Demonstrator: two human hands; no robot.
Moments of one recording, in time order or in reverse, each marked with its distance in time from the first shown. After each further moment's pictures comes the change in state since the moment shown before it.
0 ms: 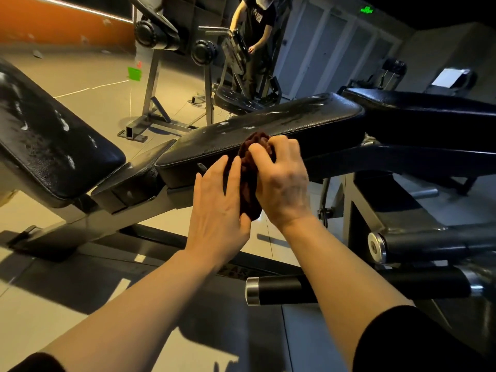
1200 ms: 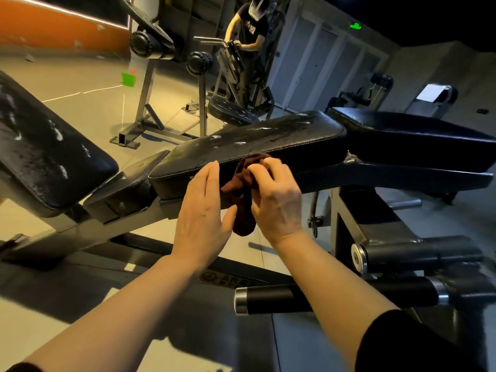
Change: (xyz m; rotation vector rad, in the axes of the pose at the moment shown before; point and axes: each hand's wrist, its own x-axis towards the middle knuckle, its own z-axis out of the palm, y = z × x) left_hand 0.011 -0.003 -0.009 -0.170 0.104 -0.060; right_hand -0.008 0.003 -0.003 0.158 -0.046 0.110
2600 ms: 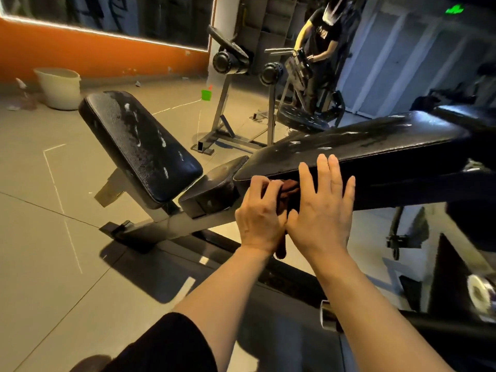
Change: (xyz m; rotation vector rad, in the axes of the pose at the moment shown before) left_hand 0.006 -0.052 0.012 0.063 0.311 -0.015; right_hand -0.001 -0.065 0.026 -0.172 -0.290 0.245
